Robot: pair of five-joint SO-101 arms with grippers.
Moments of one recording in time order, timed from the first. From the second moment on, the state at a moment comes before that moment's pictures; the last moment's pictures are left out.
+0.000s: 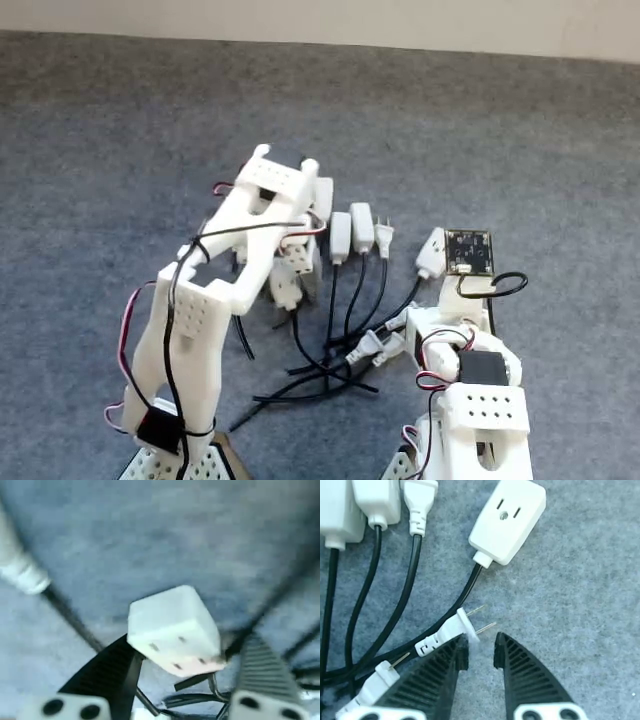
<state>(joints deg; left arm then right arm) 15.2 45.8 -25.9 99.8 17.4 -3.5 -66.9 80.9 50.2 3.7</state>
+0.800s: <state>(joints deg) -0.7 46.6 -59.7 100.1 -29.4 -3.5 -66.9 80.9 50.2 3.7</state>
